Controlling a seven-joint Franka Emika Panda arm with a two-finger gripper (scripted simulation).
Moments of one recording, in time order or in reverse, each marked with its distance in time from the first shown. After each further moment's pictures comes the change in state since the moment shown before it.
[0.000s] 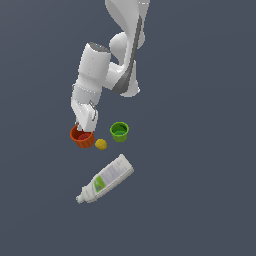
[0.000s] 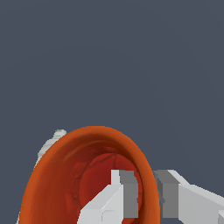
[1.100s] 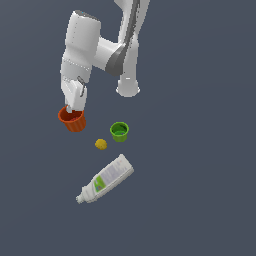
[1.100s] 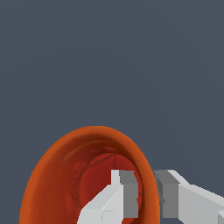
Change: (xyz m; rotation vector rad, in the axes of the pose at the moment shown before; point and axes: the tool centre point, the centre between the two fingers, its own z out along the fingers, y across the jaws) arm 0.043 0.028 -0.059 0.003 0.000 0.000
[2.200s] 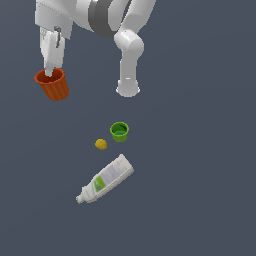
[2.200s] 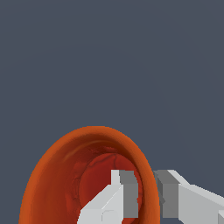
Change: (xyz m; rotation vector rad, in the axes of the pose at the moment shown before) arm 0.071 0.044 -0.098 0.002 0.011 -0.006
